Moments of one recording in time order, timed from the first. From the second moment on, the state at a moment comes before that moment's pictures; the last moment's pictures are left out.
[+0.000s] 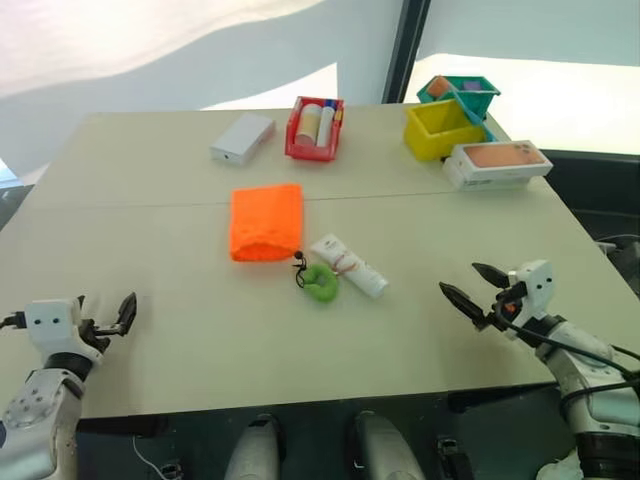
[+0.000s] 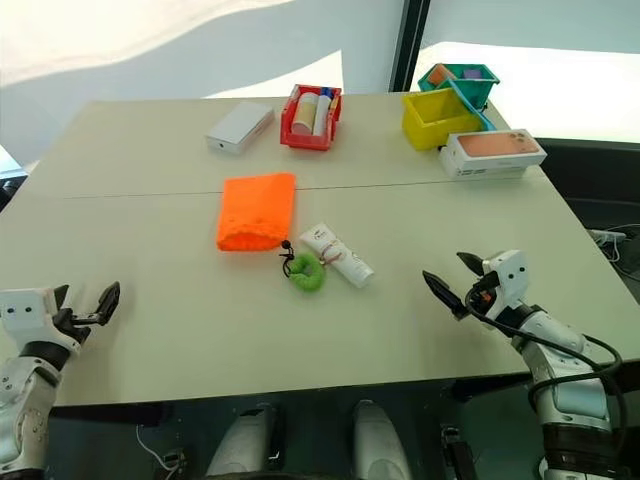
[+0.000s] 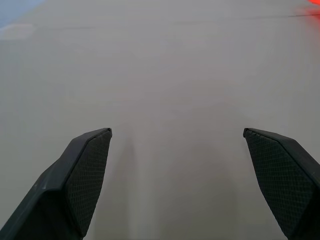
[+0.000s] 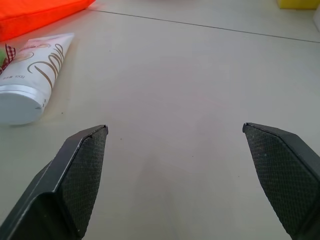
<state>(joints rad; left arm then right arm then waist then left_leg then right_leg) 0.17 0.44 0.53 -0.07 -0.39 0.17 -0.34 -0.03 -0.56 -0.29 0.04 0.41 0.16 0.78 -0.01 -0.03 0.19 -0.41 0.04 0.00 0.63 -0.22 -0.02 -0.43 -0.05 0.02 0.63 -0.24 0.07</state>
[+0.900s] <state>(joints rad) -0.14 0.51 0.05 -0.08 -0.03 0.00 -0.43 -0.09 -0.38 0.01 -0.29 0.41 0.25 0.69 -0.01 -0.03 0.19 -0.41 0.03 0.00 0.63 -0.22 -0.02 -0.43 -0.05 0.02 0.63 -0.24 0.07</state>
